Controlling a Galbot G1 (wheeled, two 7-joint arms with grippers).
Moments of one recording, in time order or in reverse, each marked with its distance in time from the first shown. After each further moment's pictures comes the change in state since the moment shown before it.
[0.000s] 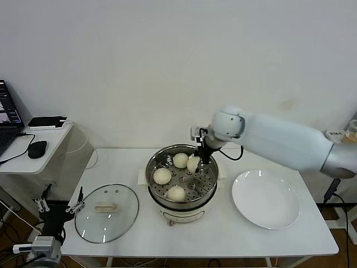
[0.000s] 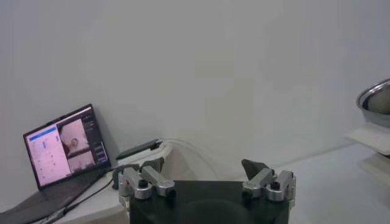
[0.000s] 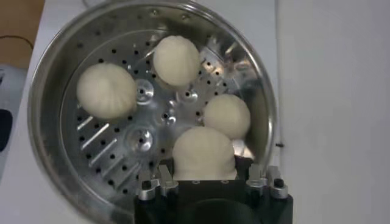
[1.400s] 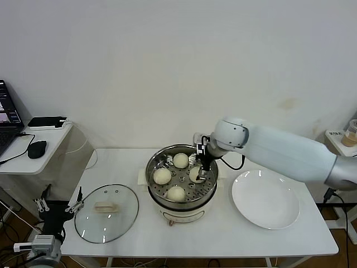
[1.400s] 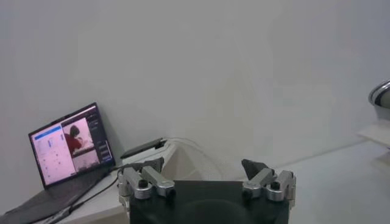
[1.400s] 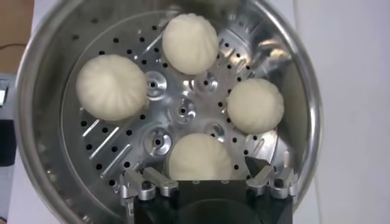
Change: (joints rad) left arm -0.016 0.000 0.000 0.023 -0.006 0.001 0.000; right arm -0.097 -0.089 0.106 0.111 0.017 -0.055 0.111
